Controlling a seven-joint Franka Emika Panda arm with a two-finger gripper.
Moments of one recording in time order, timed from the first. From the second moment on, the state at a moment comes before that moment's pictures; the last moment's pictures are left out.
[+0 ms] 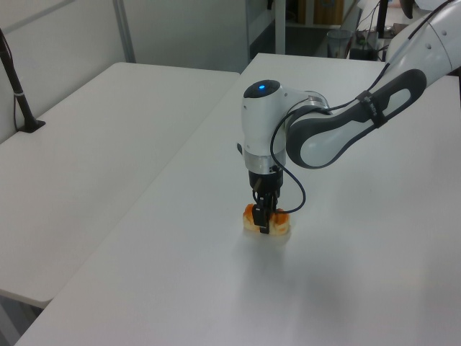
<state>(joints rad) 0.45 0.63 -0.02 -1.48 0.00 2.10 0.37</state>
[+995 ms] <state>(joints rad) -0.01 0.55 -0.08 -1.45 -0.01 2.05 -0.28</state>
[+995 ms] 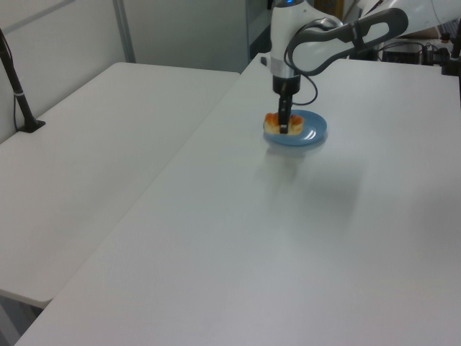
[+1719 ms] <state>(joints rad) -0.10 0.63 -0.08 -1.45 -0.01 2.13 -0.35</state>
